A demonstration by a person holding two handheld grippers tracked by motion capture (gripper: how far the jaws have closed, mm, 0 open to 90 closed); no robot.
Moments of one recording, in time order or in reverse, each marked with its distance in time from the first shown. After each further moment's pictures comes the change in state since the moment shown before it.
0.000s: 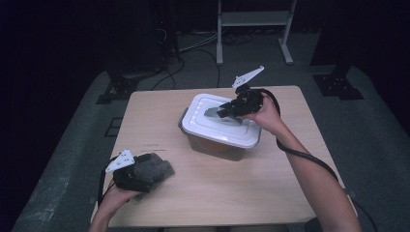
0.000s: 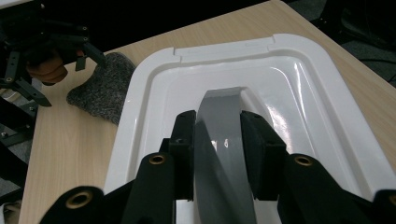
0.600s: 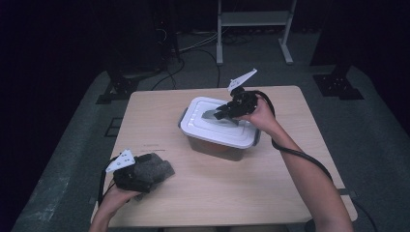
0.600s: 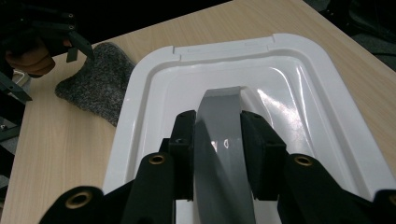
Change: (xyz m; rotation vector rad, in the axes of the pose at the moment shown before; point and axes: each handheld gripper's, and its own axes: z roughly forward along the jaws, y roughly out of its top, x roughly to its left) left arm 0.000 0.000 0.001 0.002 -0.006 -0.001; right arm -0.011 -0.003 0.022 0.029 0.015 -0.012
